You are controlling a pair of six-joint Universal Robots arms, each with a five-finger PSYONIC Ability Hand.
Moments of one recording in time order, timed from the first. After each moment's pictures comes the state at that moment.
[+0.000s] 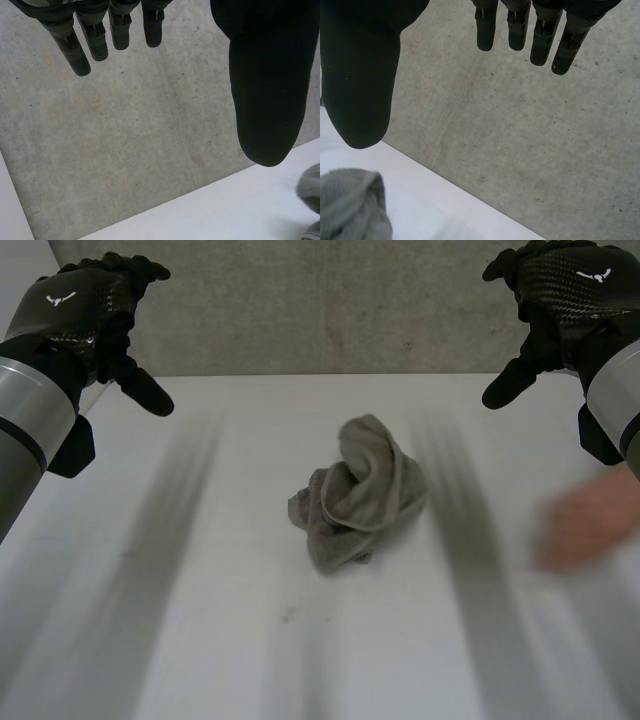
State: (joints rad) left arm 4.31 -1.58 -1.41 3.09 -1.63 3.14; right arm 2.00 -1.52 1.31 0.14 1.63 3.01; left_hand 0.18 0.16 0.17 0.18 0.03; right_hand 0.21 0.22 0.21 0.23 0.05
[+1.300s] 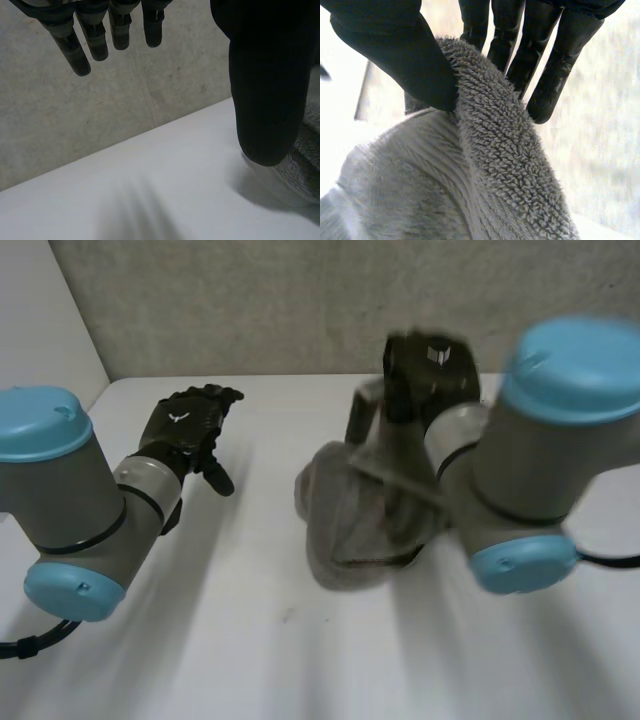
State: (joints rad) left arm 4.28 -1.96 -1.49 3.35 -1.56 3.18; right arm 2.20 -1.13 1.18 -0.11 1.73 3.13; left_hand 0.18 0.17 0.17 0.18 0.03; right_hand 0.96 1.17 1.18 1.19 0.96
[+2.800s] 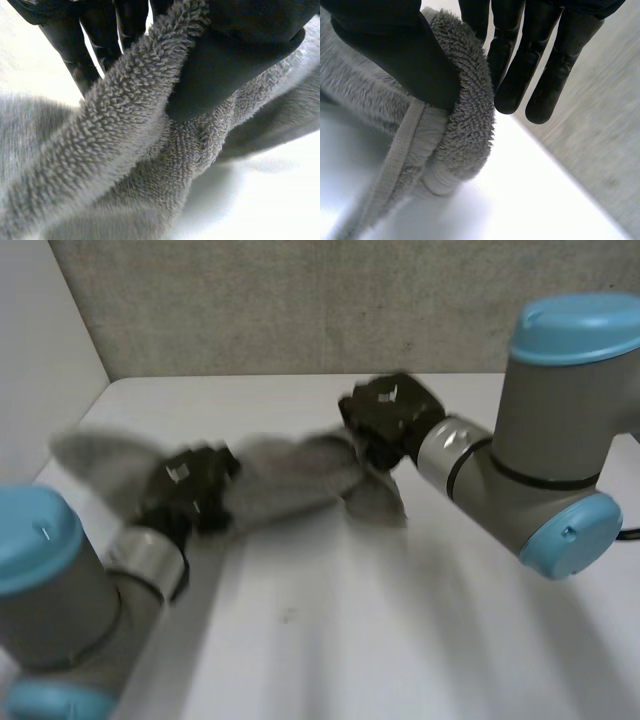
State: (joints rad) left arm 4.20 -1.78 -1.86 3.51 -1.63 3.05; right arm 2.14 -1.04 1.06 0.20 1.37 2.76; left_hand 1.15 1.20 1.21 1.21 1.02; right_hand 0.96 1.18 1.19 1.19 0.98
